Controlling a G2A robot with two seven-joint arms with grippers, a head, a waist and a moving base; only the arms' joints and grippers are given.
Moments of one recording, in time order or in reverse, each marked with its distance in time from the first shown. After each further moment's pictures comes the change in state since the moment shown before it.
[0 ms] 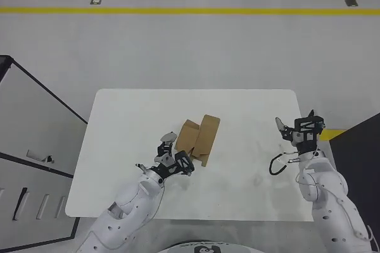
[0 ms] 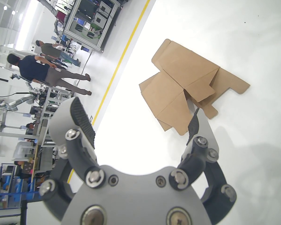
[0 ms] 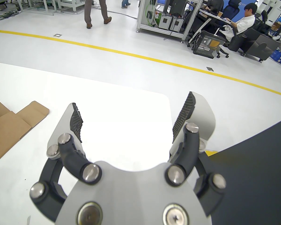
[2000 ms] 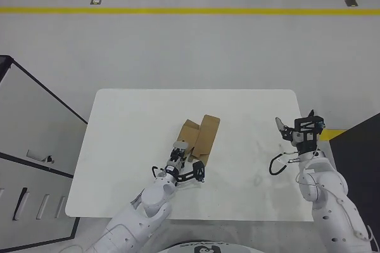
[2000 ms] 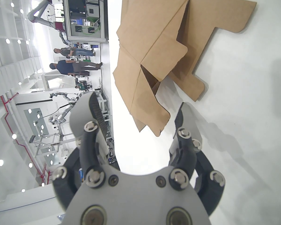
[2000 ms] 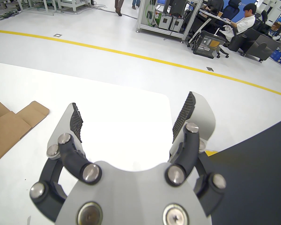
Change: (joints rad) left arm -0.162 -0.076 0.211 0.319 0.394 0.125 -0.197; right arm 0.000 0.000 0.000 0.000 0.000 0.000 0.000
